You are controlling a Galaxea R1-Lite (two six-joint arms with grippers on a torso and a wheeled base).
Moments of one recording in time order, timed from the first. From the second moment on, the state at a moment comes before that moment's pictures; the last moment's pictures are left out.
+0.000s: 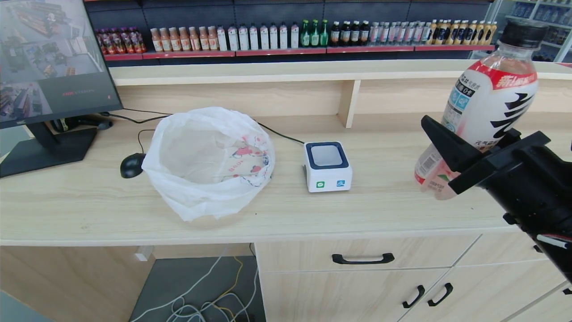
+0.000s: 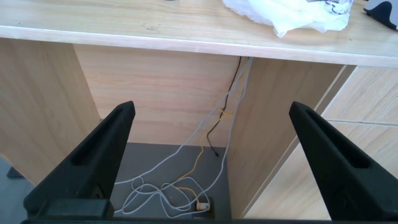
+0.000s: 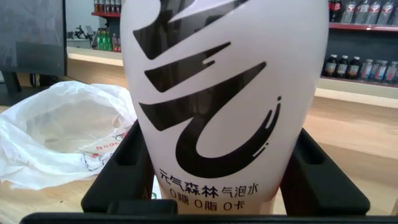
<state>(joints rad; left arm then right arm) 0.00 0.00 0.00 0.00 0.01 -0.01 0.50 1.50 -0.41 -1.57 -0.03 -0.18</state>
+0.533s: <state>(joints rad) 0.00 0.00 0.00 0.00 0.01 -0.01 0.50 1.56 -0.44 -1.57 -0.03 -0.17</state>
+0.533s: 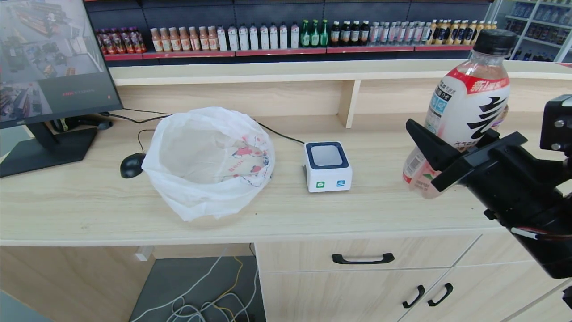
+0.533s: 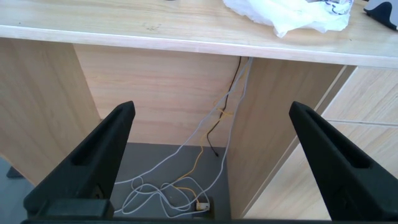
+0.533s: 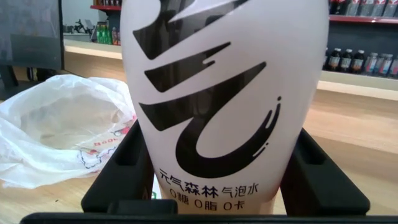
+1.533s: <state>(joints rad) 0.00 0.00 0.00 0.00 0.01 -0.01 0.50 1.63 -0.49 -1.57 -0.03 -0.16</state>
